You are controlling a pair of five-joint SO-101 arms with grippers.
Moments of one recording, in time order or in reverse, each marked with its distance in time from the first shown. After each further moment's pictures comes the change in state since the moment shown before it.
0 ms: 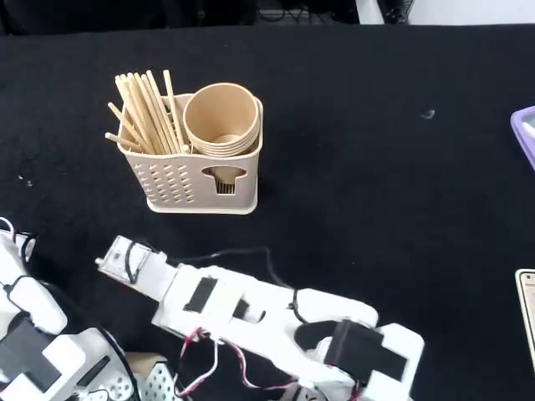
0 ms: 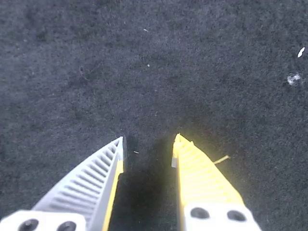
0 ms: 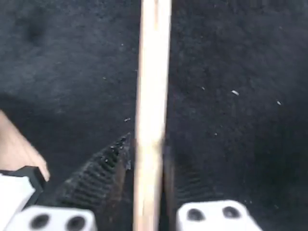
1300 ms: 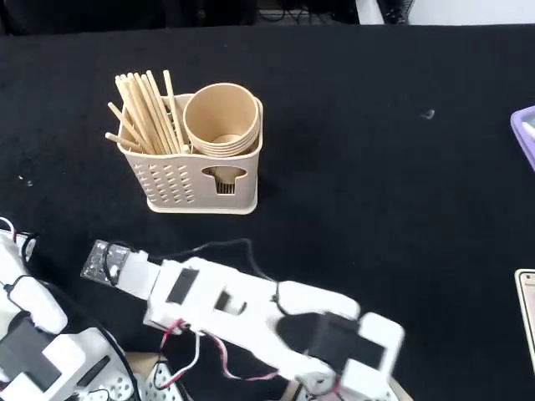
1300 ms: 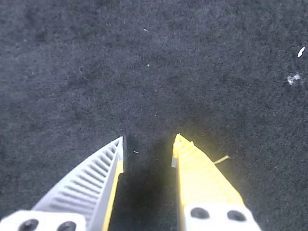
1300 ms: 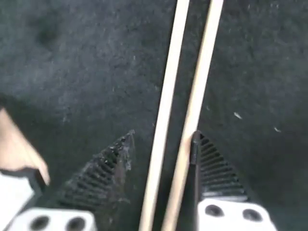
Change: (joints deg) left arm 0.0 0.0 0.0 0.0 0.0; right arm -0.6 7.3 -10.3 6.9 6.9
